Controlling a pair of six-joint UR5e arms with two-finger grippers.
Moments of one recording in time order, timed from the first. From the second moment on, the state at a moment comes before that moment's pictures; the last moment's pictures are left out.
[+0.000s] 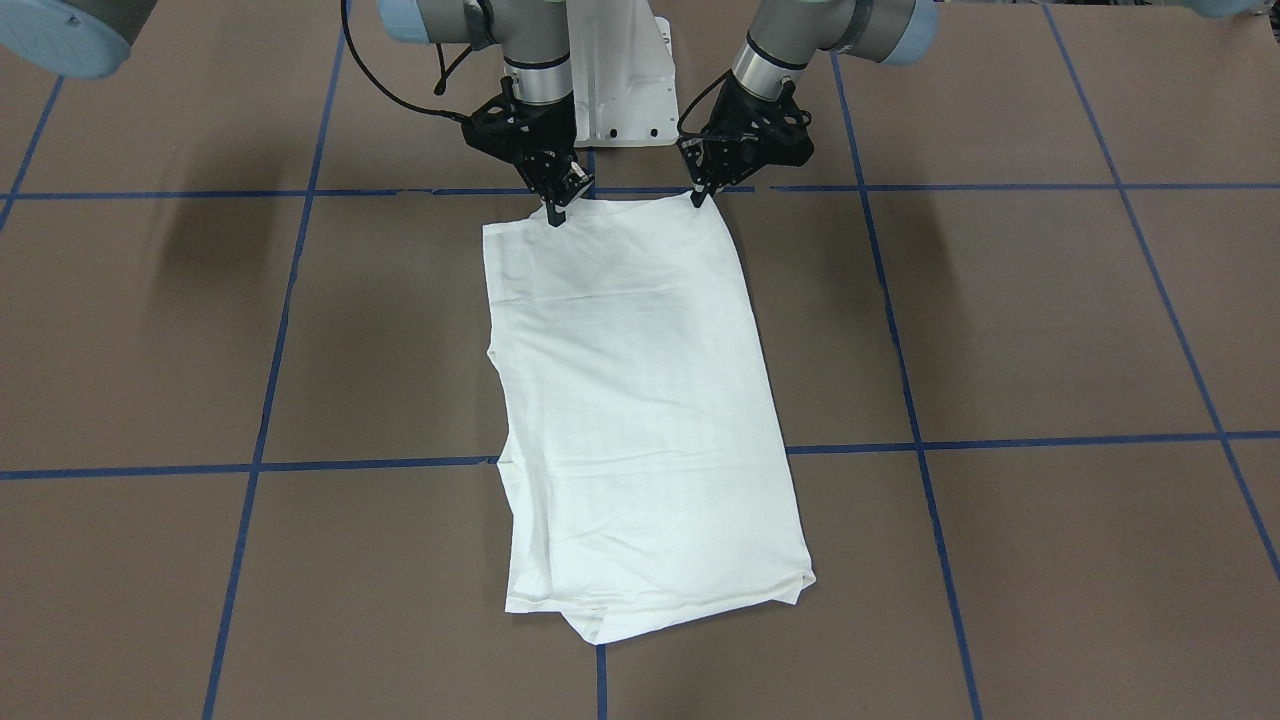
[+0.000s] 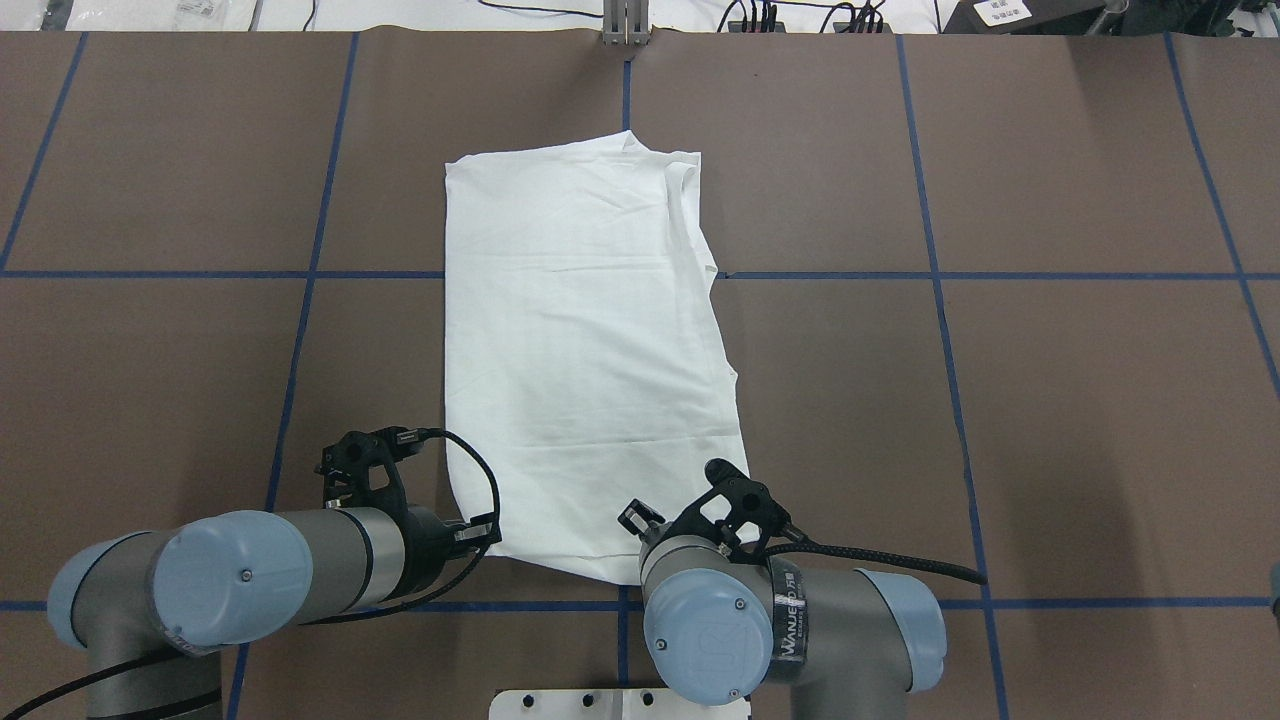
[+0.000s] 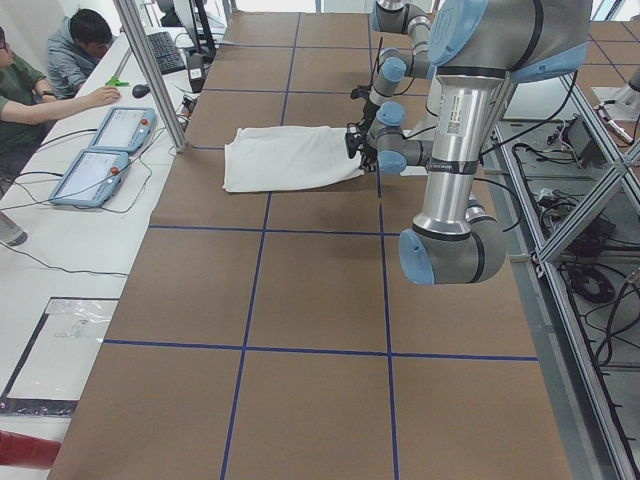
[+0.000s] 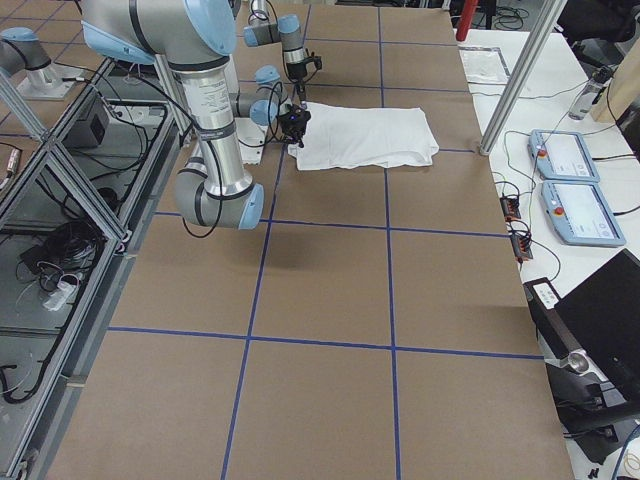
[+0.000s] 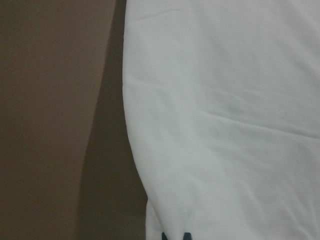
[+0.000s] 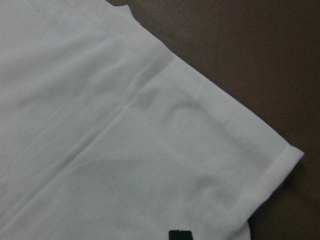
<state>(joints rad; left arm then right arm) -0.22 -1.80 -2.00 -2.03 -1.56 -1.66 0.12 -1.03 1.83 -1.56 1.33 2.19</state>
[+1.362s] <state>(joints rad) -0.23 -1.80 -2.00 -2.03 -1.57 -1.66 0.11 -1.02 1.80 -1.59 1.33 2.14</state>
